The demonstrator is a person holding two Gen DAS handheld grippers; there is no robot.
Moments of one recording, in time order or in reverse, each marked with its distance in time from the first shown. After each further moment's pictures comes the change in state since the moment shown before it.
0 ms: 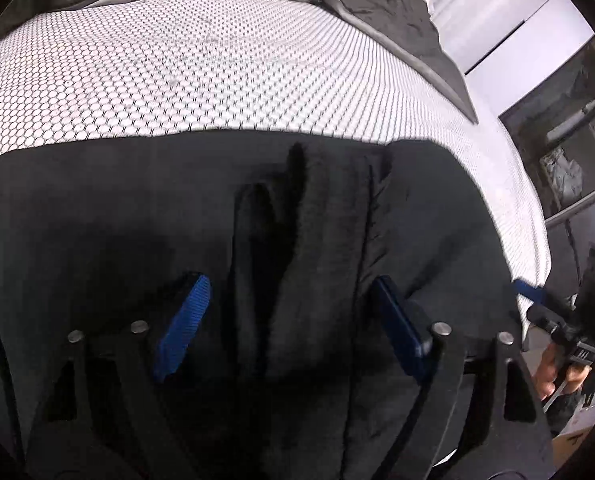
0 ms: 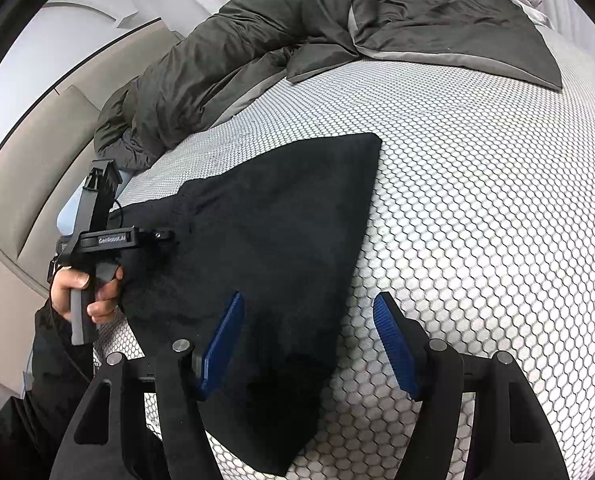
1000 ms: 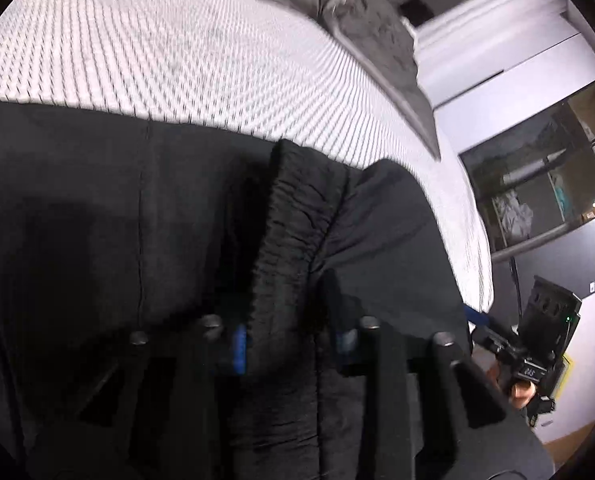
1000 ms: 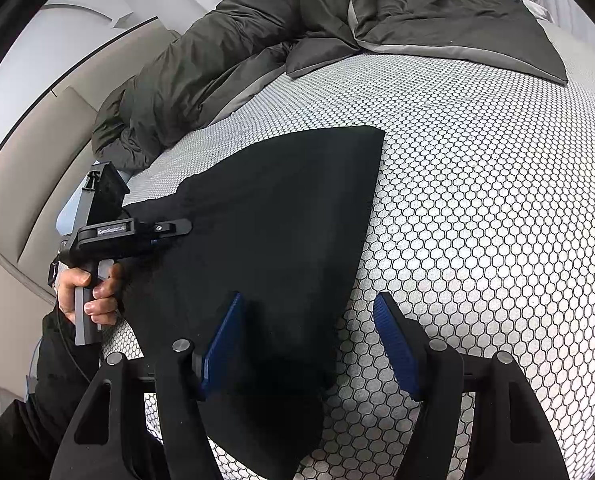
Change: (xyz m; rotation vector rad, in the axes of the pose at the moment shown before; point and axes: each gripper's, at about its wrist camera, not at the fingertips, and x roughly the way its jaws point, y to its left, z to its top) left arm -0.009 0.031 0.001 -0.118 -0.057 -0.202; right arm 0.021 0.019 0.006 0.013 0.015 0.000
